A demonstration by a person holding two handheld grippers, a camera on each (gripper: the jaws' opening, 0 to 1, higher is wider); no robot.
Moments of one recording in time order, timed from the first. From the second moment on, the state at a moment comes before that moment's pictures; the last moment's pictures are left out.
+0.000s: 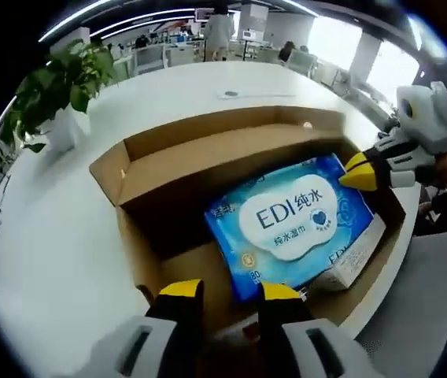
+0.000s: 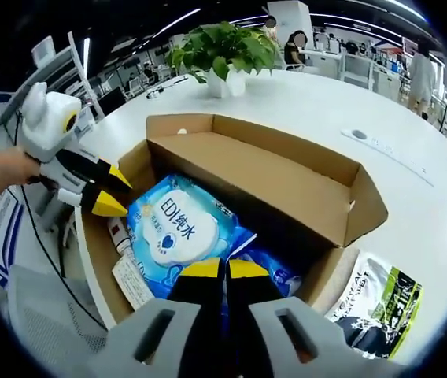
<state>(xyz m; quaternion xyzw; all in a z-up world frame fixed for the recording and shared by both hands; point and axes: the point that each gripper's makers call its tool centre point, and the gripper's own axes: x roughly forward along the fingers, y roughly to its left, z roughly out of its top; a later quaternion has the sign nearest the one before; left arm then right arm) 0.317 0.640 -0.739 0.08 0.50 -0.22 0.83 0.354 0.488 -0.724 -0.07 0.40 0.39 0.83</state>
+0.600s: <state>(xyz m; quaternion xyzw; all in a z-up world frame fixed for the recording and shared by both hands) 0.319 0.618 -0.758 0.06 0.52 -0.25 0.81 0.351 0.488 -0.726 -0.06 0.40 0.38 0.83</state>
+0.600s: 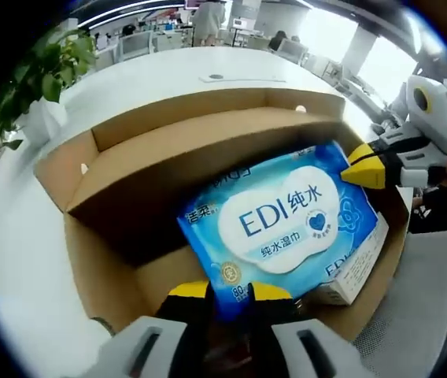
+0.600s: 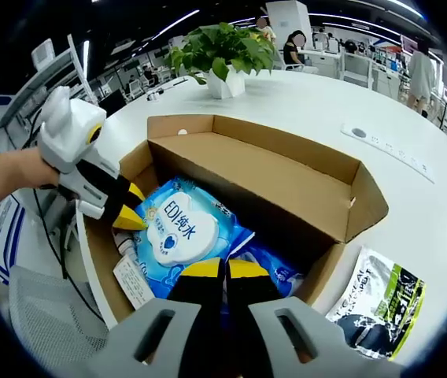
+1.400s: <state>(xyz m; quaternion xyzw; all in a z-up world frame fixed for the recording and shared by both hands) 0.312 0.617 -0.729 0.01 0.47 -0.23 0.85 0.347 0.483 -0.707 -0.03 0.39 0.37 0.84</state>
